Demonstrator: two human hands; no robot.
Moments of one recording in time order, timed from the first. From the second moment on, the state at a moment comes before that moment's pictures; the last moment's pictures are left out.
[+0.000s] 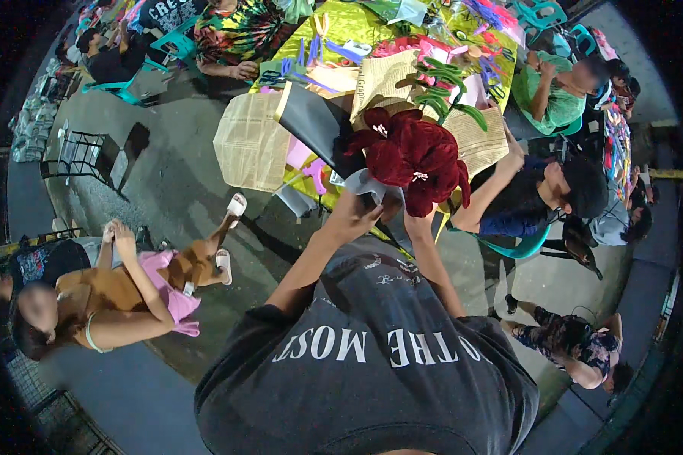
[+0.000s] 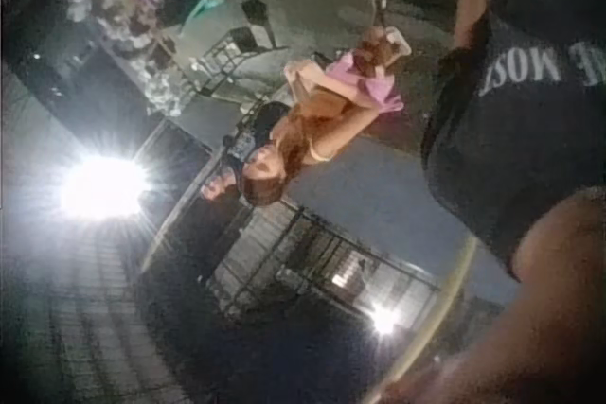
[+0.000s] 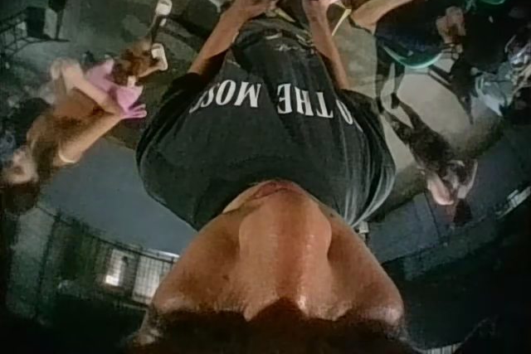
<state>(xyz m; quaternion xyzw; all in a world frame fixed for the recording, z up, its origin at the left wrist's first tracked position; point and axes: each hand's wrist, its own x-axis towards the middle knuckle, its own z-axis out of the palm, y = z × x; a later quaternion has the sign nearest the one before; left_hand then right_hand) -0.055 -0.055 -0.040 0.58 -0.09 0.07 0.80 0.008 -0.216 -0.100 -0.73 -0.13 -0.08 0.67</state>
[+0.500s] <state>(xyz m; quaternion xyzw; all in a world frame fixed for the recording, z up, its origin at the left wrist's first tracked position) -0.052 -0.039 -0.087 0.54 -0.06 0.12 0.83 0.008 -0.210 -0.097 -0.68 -0.10 -0.12 0.72</state>
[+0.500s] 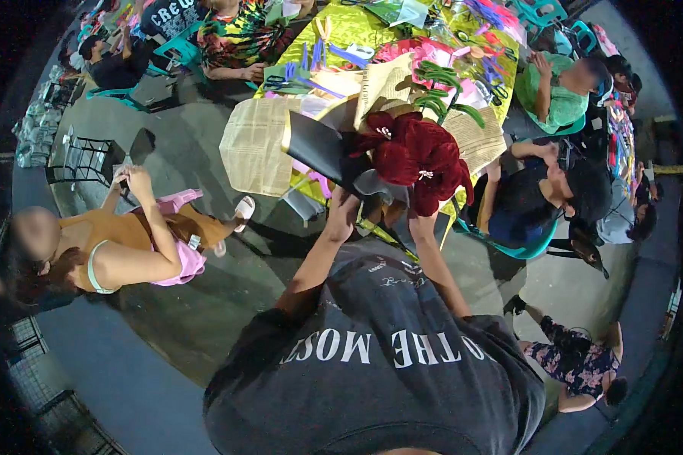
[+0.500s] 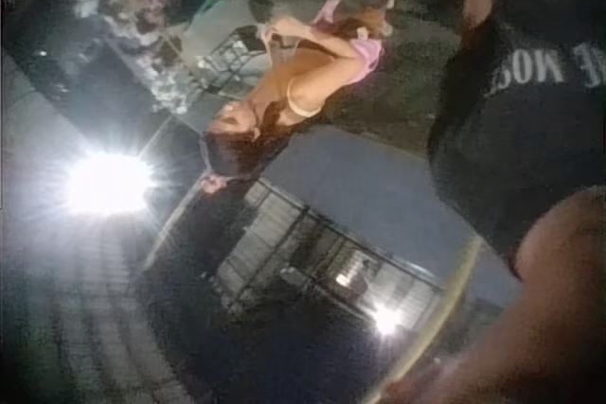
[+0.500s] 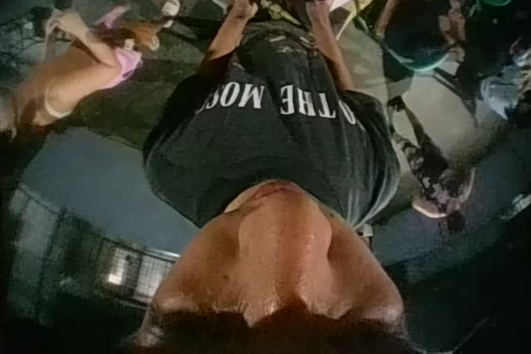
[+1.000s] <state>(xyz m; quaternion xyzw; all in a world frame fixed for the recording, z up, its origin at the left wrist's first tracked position) -0.047 0.007 -0.117 0.91 -0.15 0.16 0.36 -0.005 -0.211 -0.112 -0.73 -0.13 0.00 0.67</state>
